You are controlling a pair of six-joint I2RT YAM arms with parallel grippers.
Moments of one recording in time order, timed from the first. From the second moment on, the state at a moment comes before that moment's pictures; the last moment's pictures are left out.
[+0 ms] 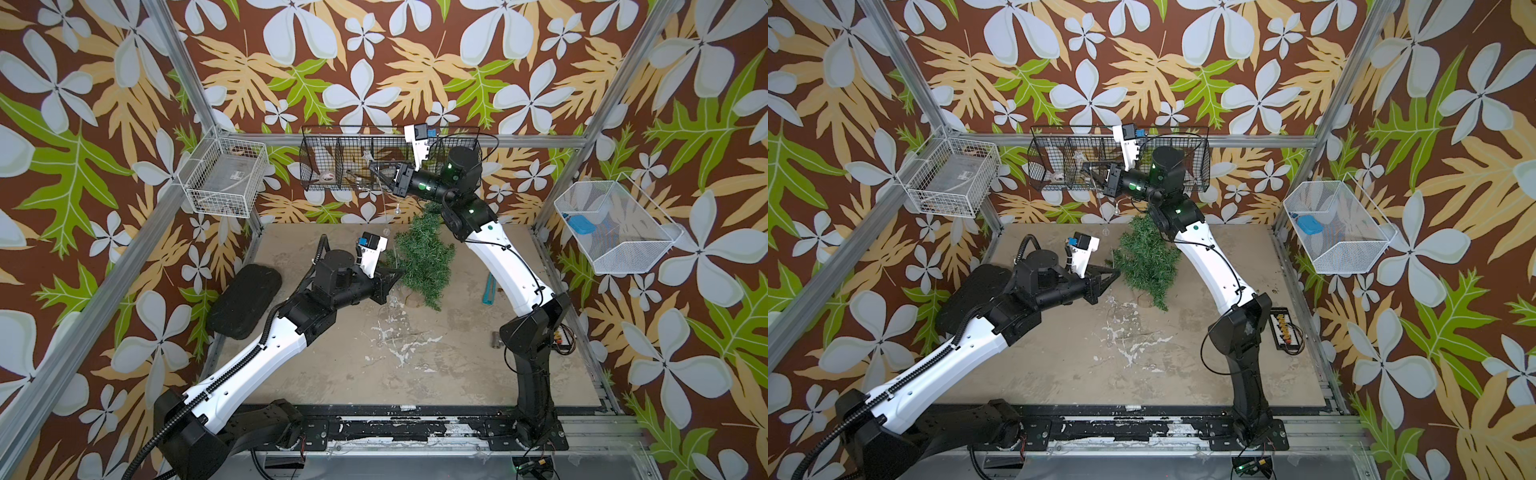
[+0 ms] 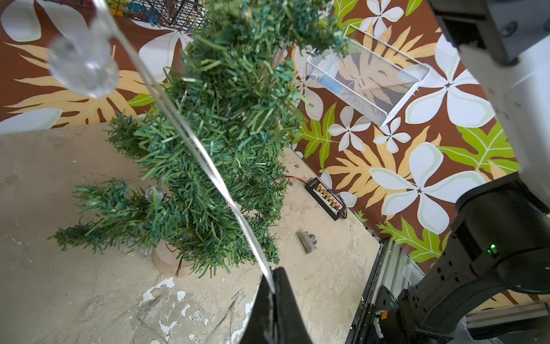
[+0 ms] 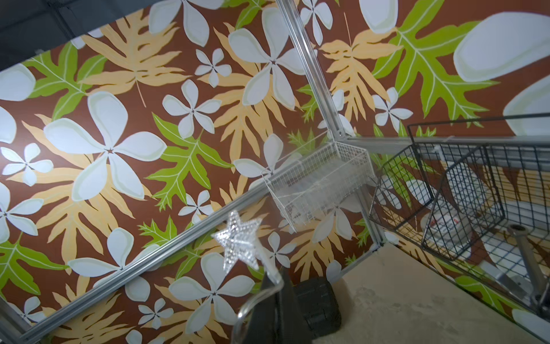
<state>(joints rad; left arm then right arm) -0.63 1.17 1.08 -0.18 0.29 -0.38 0.54 2.09 2.38 -0.10 -0.68 0.57</state>
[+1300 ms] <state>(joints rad) -0.37 1.44 1.23 0.34 0.36 -0.33 0.55 2.05 2.31 -0.19 -0.71 0.49</state>
